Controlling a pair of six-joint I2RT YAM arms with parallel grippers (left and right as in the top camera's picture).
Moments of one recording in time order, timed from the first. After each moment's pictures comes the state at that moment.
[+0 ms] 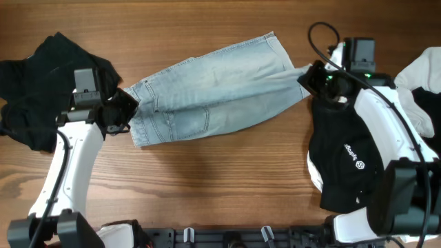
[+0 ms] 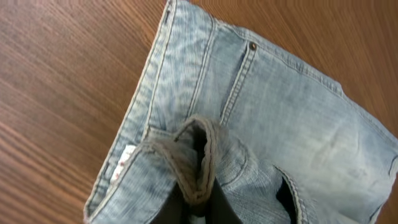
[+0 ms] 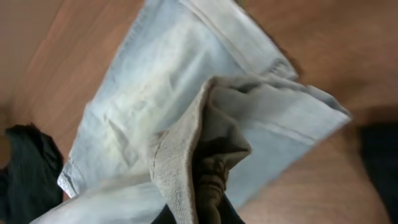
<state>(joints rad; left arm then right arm) 0.10 1.42 0.98 -0.66 0.12 -0.80 -0.02 1.66 1.18 -0.53 -0.42 0.55</state>
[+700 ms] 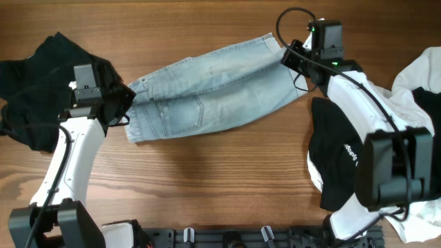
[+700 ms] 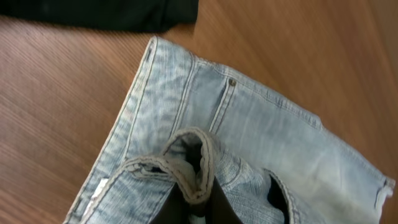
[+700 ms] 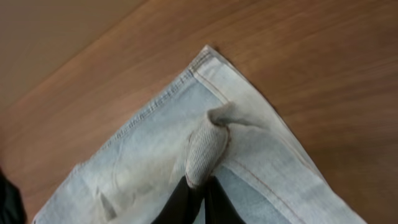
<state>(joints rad) 0.10 1.47 0.98 -0.50 0.05 -0.82 0.12 1.85 1.28 -0.21 -0.20 0.57</state>
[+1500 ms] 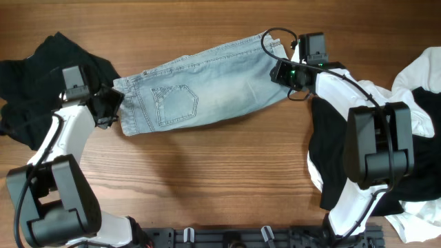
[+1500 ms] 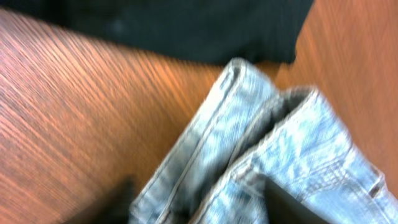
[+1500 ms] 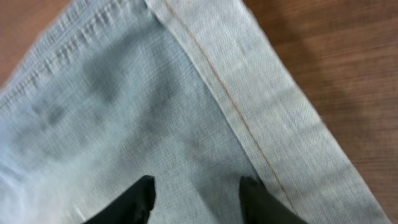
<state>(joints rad) 0.23 1.67 0.98 -0.44 0.09 -0.86 0.12 2.01 1.29 -0.33 -0.24 0.43</state>
